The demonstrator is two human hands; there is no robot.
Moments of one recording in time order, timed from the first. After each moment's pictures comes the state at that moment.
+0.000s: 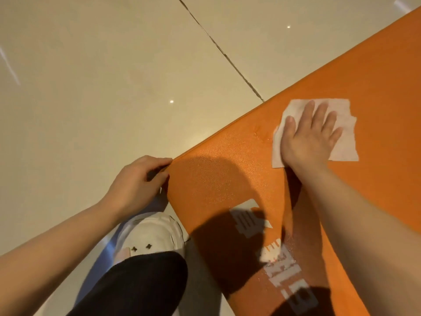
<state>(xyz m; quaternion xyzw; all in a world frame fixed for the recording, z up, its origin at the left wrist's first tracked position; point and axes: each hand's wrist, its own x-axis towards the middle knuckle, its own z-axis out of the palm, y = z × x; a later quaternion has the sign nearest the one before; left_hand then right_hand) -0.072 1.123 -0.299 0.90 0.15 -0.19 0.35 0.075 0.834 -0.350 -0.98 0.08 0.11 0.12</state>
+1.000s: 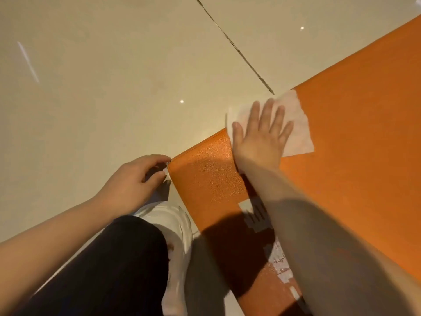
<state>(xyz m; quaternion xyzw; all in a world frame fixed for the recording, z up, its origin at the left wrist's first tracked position) -0.100 1.138 -0.290 0.92 0.14 -0.20 0.32 0.027 0.928 -0.344 -0.99 -0.04 0.14 0.08</state>
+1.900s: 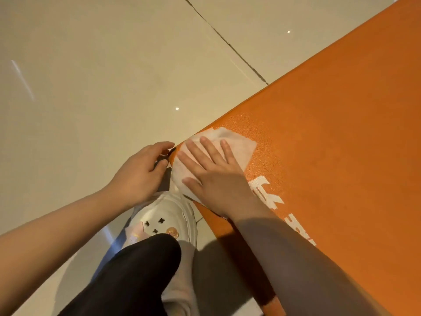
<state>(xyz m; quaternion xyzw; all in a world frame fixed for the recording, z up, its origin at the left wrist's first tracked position) -0.098 1.125 -0.293 0.93 0.12 -0.18 0.30 -0.065 0.948 -0.348 -0.91 -0.37 0.15 0.07</state>
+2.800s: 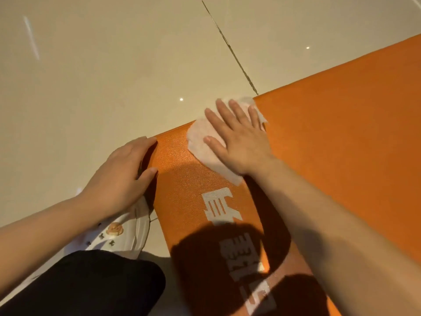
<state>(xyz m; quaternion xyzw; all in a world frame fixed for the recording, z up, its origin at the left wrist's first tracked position) -0.108 1.076 -0.307 0.94 0.17 -0.17 0.25 0.058 0.870 -0.350 -0.91 -0.39 0.15 0.04</state>
